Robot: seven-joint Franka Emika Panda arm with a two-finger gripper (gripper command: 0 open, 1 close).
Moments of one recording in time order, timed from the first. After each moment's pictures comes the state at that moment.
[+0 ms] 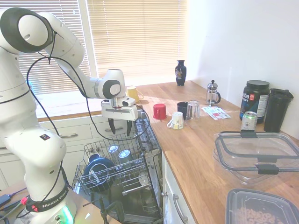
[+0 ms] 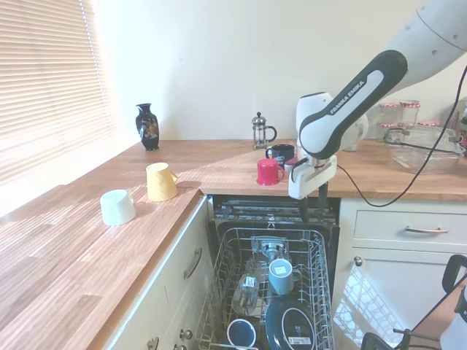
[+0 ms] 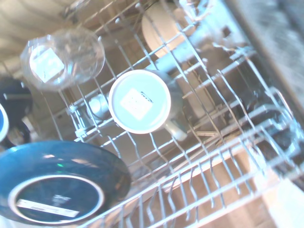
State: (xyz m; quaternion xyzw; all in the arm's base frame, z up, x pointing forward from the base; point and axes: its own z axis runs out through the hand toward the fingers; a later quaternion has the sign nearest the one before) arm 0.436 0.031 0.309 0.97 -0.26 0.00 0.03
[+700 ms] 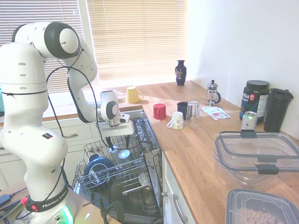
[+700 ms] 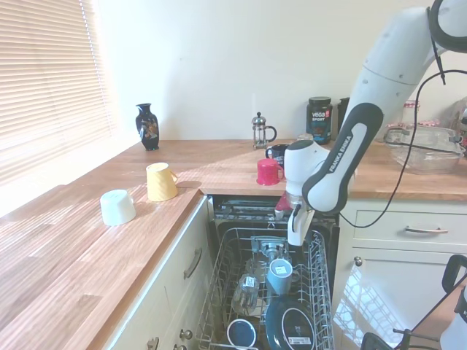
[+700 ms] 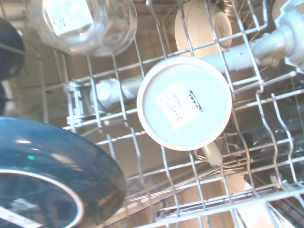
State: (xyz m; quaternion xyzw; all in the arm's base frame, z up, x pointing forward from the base) arm 0.431 0.067 0.198 0.99 -0.13 0.04 0.06
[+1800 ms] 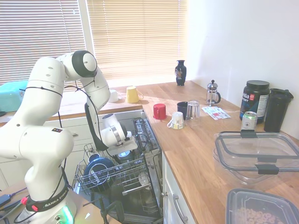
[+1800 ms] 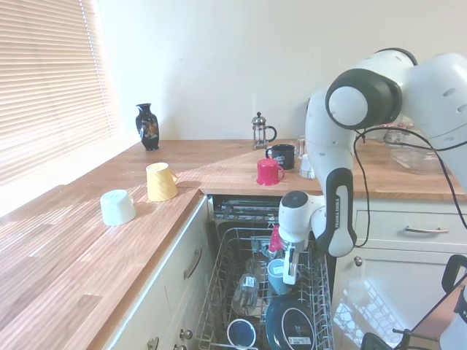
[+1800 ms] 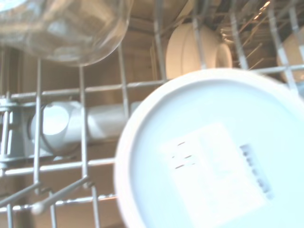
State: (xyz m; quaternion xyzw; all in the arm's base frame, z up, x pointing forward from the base) arm 0.455 0.081 0.064 0.99 -0.06 0.11 0.07
